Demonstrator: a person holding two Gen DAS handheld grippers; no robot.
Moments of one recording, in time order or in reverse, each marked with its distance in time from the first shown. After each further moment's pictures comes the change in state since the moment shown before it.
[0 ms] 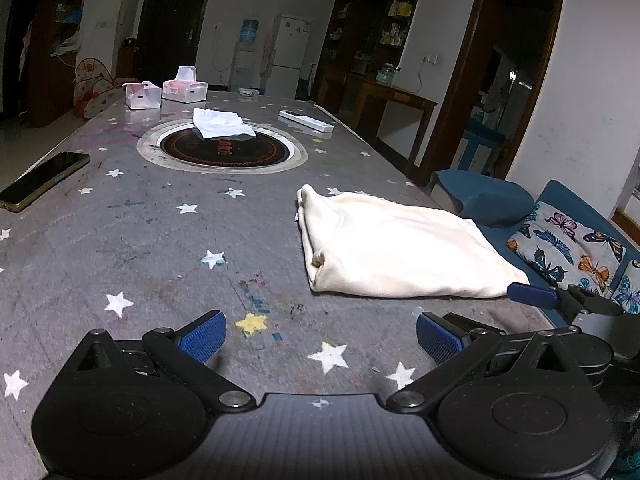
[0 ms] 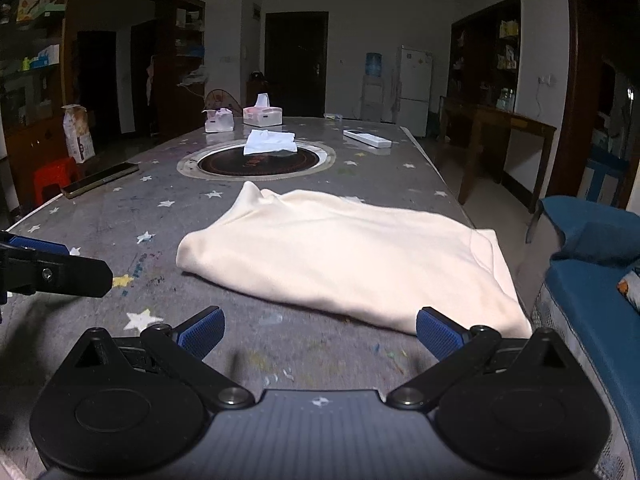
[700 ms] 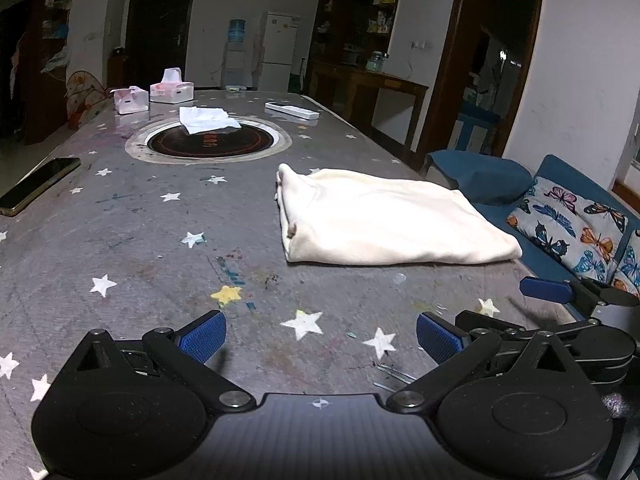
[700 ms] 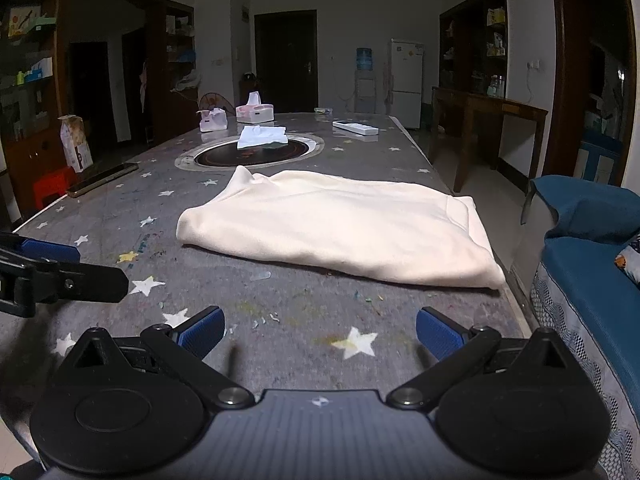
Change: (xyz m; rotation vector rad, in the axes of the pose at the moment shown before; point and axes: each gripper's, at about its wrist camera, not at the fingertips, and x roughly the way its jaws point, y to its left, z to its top) left arm -0.002 -0.026 -0.020 0.077 0.019 0.015; right arm -0.026 -0.014 -0.029 0.054 0.002 0.003
